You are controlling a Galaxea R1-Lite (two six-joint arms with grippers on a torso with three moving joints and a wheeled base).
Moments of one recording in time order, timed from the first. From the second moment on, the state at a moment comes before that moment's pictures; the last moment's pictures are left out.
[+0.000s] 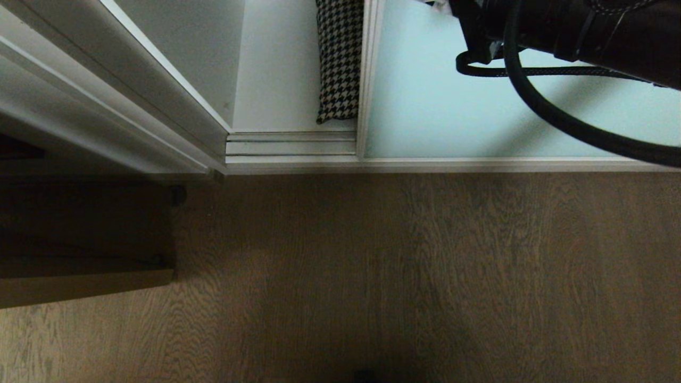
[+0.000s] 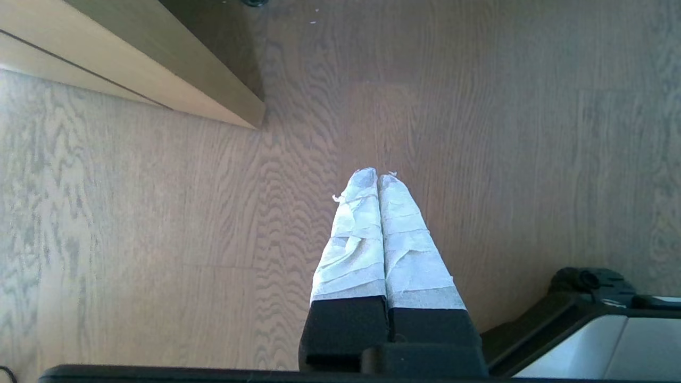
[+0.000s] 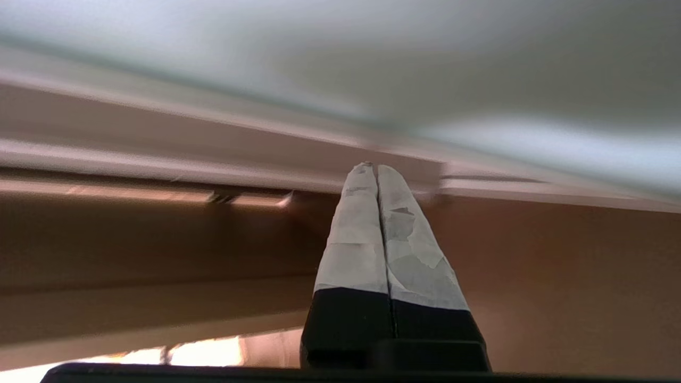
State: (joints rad) left arm 0.02 0.00 -0.01 0.02 0.01 0.00; right arm 0.80 1.65 -1.70 -0.24 -0.03 0.56
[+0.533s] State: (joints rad) left arm 0.02 0.00 -0.01 0.02 0.01 0.00; right arm 0.92 1.43 -1.51 -0.22 -0.01 0.55
